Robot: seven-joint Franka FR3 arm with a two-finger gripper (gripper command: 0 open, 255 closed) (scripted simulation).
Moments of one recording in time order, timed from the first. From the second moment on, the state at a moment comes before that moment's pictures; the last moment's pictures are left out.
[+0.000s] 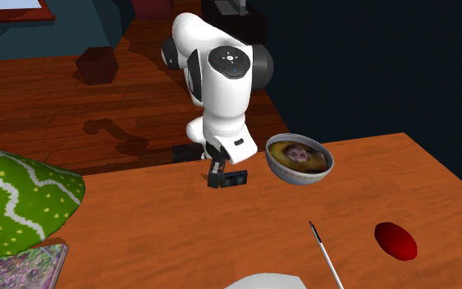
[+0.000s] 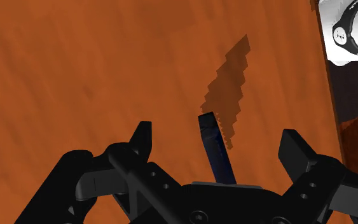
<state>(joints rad) 0.38 -0.47 -0.31 -2.01 -0.20 1.43 -1.07</state>
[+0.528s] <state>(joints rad) 0.38 -0.49 -0.31 -2.08 -0.21 1.48 -1.07</state>
